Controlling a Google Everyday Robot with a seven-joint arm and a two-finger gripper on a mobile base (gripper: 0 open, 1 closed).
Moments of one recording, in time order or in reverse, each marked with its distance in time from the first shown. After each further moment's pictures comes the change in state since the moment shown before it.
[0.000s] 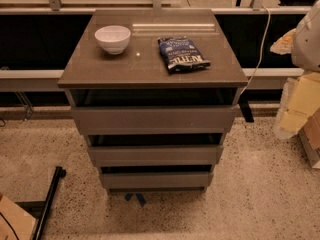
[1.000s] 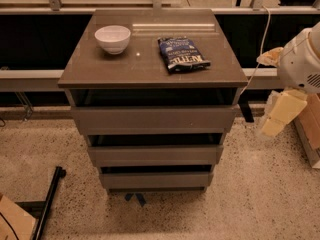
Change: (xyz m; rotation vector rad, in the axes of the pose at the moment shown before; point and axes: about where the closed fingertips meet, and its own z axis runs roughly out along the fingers) arm 0.001 -0.019 0.054 0.021 -0.152 -0.015
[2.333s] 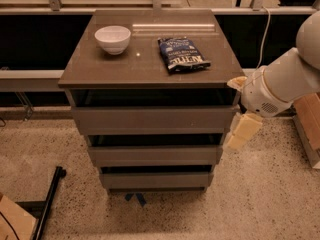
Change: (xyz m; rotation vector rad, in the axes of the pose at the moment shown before) arm -0.012 0.004 0.098 -0.049 -0.100 0.003
